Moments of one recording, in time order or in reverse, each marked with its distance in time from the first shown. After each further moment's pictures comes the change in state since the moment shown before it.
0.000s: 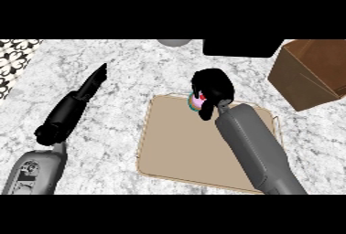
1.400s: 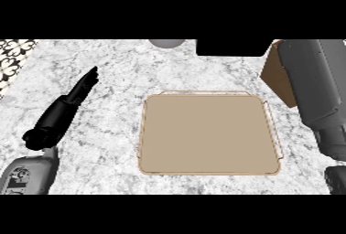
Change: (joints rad) left arm 0.043 0.012 0.039 -0.026 0.000 -0.014 0.002; right arm -0.396 -0.265 -0.411 0.217 0.003 -0.397 0.220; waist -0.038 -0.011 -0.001
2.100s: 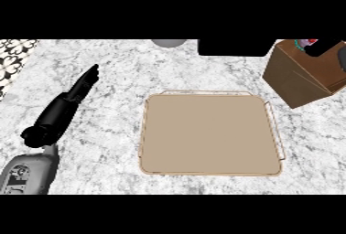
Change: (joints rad) left arm -0.019 -0.001 0.007 0.005 0.004 -0.015 0.001; right arm 0.004 -0.260 -0.069 0.340 -0.049 0.309 -0.186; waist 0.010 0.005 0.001
